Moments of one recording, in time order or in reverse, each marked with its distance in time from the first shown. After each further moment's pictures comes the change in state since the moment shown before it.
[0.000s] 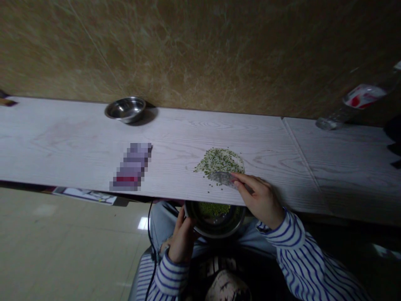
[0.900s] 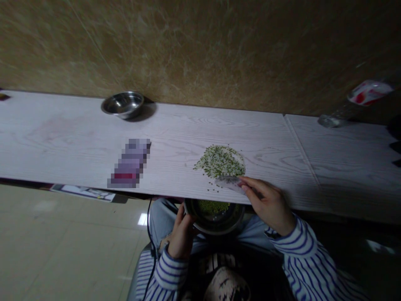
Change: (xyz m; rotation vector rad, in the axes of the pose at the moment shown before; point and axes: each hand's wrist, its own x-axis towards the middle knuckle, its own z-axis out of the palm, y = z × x) left_hand -0.001 0.002 0.003 0.003 0.010 0.031; right_hand -0.020 0.010 -0.011 0.043 0.008 0.058
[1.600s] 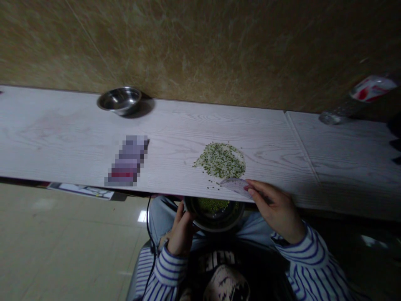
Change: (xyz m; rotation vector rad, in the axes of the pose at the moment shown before) left_hand 0.005 -0.002 -0.002 0.013 0.010 -0.027; right_hand -0.018 0.003 -0.010 -0.029 0.000 0.042
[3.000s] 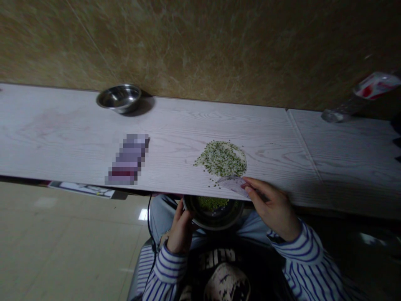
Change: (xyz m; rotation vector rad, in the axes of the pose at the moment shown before) left_hand -0.004 0.007 0.000 -0.037 -0.026 0.025; right_hand 0.002 -0.007 0.008 0.023 0.016 0.005
